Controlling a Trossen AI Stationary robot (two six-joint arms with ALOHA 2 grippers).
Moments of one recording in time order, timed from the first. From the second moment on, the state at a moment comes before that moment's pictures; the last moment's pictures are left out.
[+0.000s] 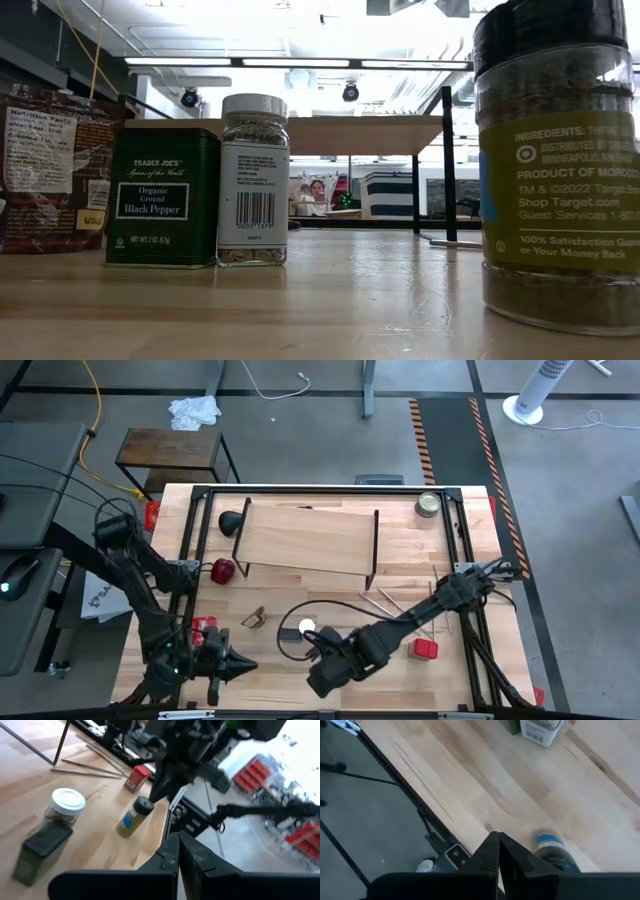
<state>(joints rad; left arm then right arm) -1.13 1.41 0.83 0.19 -1.10 -1.05 0.55 2.28 2.31 -1.25 0.10 1.31</state>
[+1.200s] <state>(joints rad) -1.13 1.53 0.83 0.37 -1.19 -1.02 0.61 2.39 2.31 -1.57 -0.04 1.26</state>
